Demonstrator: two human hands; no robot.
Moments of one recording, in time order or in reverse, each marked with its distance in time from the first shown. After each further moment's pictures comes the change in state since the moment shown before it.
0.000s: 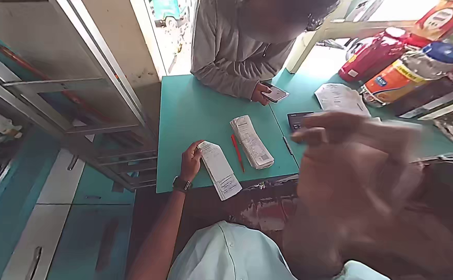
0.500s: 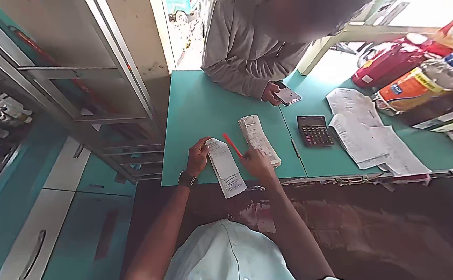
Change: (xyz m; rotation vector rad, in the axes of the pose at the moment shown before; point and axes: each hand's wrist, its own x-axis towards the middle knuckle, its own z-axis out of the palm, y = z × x) left_hand -0.001 0.008 0.001 -0.046 -0.001 -0.070; right_hand -0.057 0.161 0.016 -0.960 -0.746 1.089
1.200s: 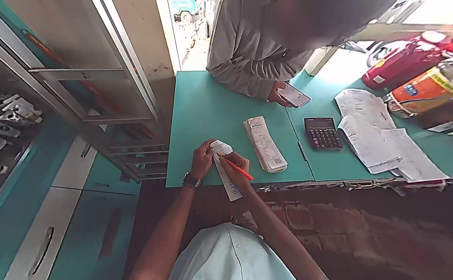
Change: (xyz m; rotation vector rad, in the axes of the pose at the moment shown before) left_hand 0.000 -0.001 -0.003 0.169 -0.012 0.040; right_hand 0.025 -0.019 0.111 0.823 0.499 -0.627
